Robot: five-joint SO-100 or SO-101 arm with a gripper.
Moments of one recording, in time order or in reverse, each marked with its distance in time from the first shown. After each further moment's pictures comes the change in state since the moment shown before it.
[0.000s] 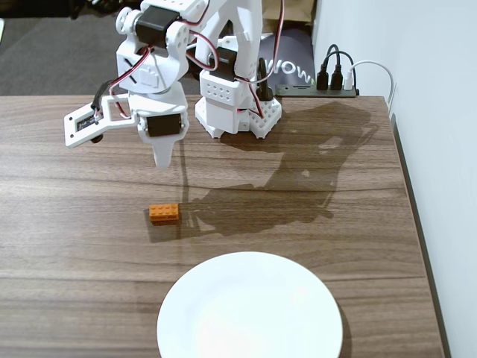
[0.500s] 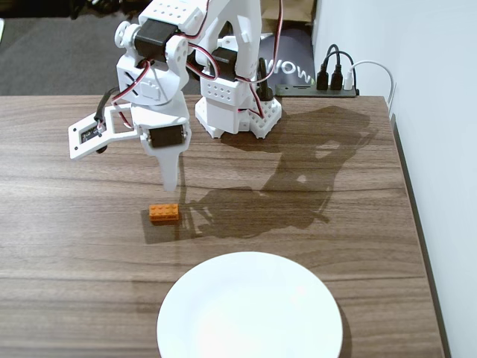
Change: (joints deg) arm -1.1 -4.0 0.0 0.4 1.3
